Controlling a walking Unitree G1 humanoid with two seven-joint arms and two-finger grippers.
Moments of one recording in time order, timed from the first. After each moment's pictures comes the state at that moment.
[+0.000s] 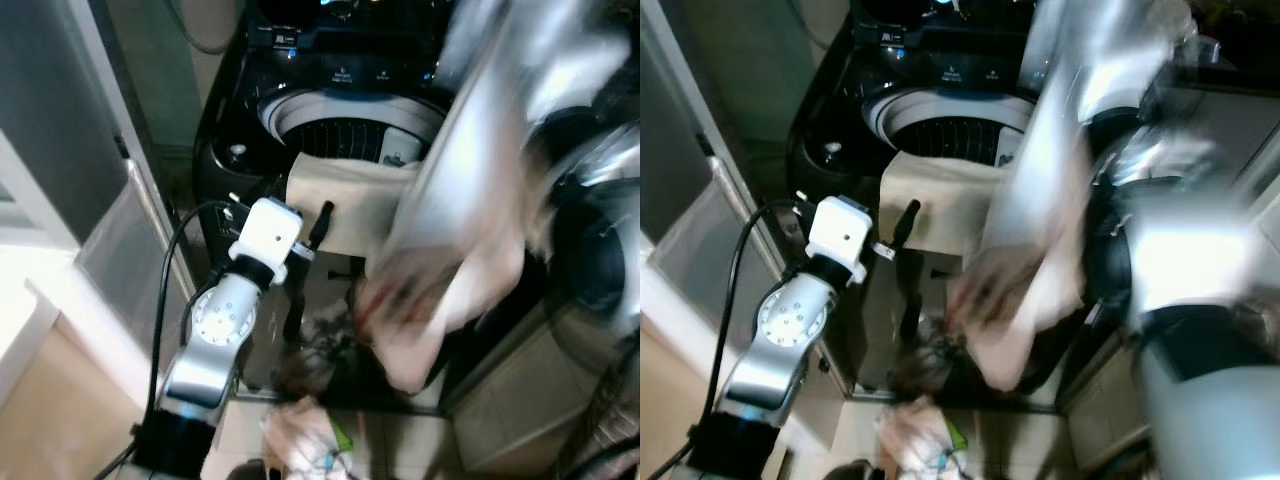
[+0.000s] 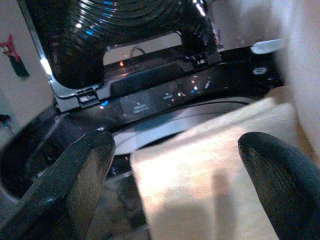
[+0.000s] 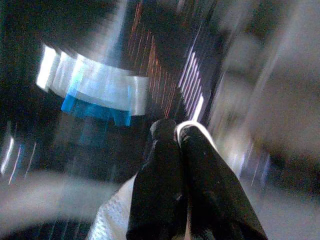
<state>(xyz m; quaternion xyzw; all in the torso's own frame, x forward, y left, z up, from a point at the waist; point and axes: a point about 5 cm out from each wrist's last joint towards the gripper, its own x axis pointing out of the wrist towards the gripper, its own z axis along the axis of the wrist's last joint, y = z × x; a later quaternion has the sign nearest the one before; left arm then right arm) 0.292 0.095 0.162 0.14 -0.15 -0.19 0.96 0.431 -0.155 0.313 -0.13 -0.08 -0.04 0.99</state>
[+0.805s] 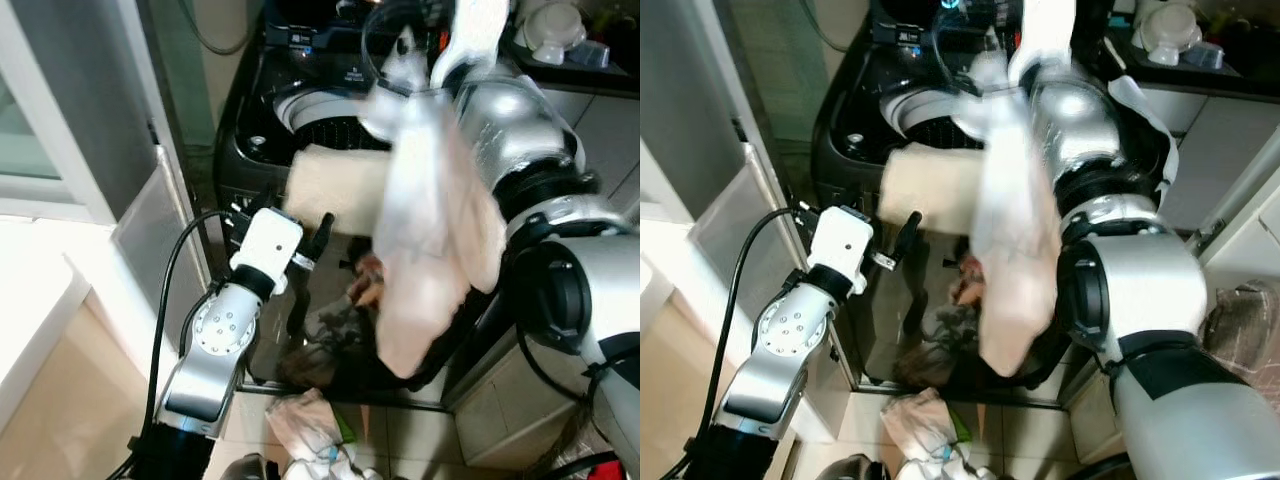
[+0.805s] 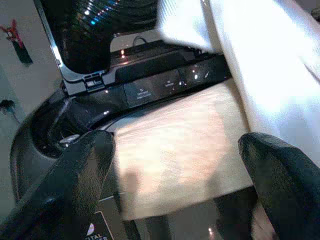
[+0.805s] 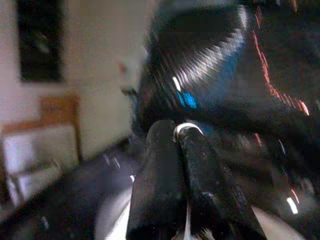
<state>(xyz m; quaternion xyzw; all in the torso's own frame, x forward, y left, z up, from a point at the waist) 0.286 0.097 0.154 0.14 -0.13 -0.19 0.96 0.421 -0.125 0.337 -0.02 -0.17 0.19 0.97</state>
